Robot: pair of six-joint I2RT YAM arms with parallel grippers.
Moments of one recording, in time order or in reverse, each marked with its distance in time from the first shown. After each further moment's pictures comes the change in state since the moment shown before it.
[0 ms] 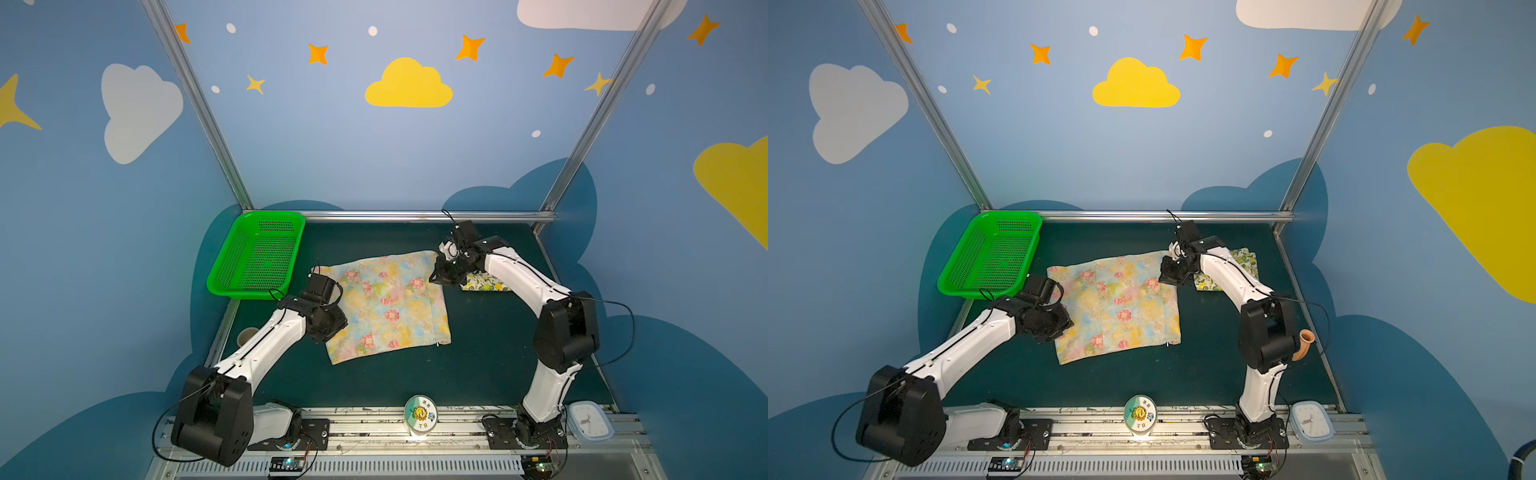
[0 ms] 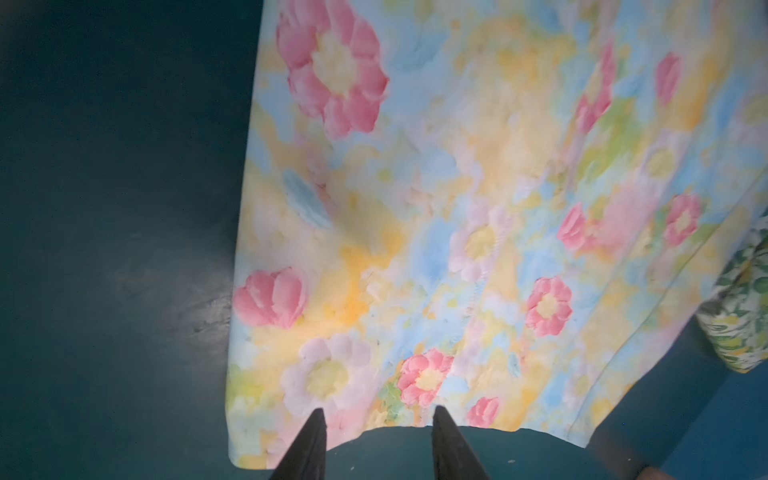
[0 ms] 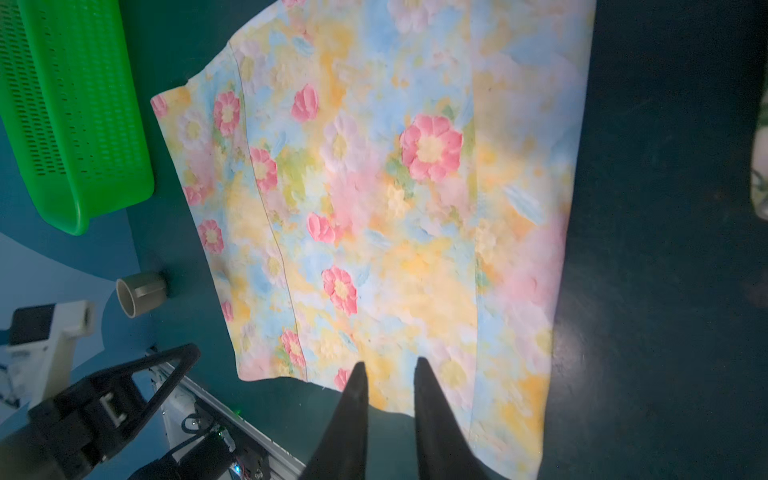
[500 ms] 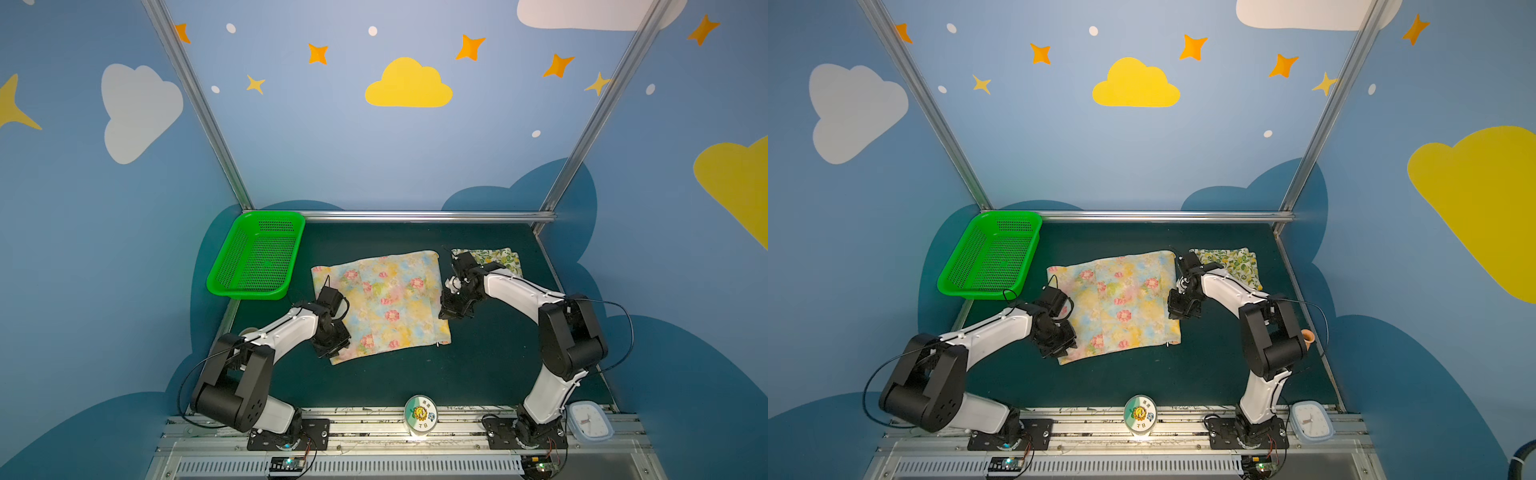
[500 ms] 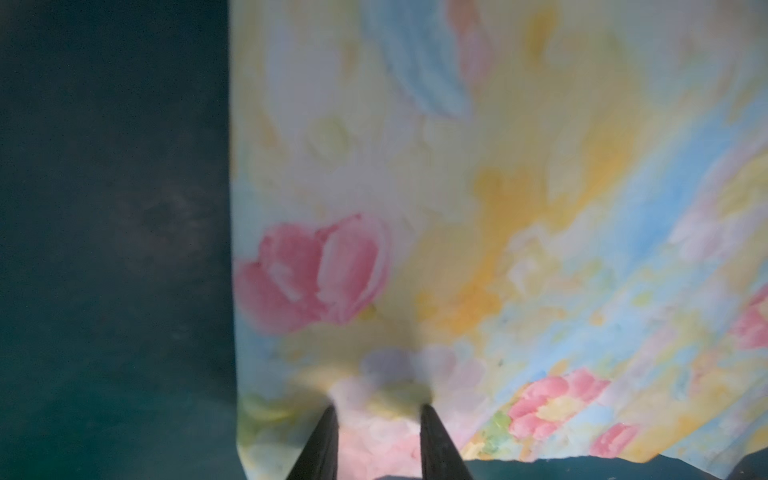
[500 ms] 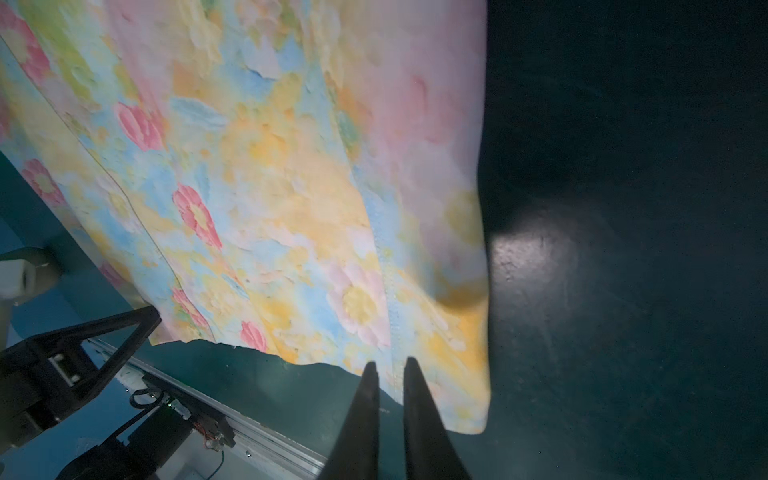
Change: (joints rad) left arm -0.037 0.141 -0.093 0.040 0.043 0.022; right arm -0.001 -0.021 -0.290 0.032 0.001 0.029
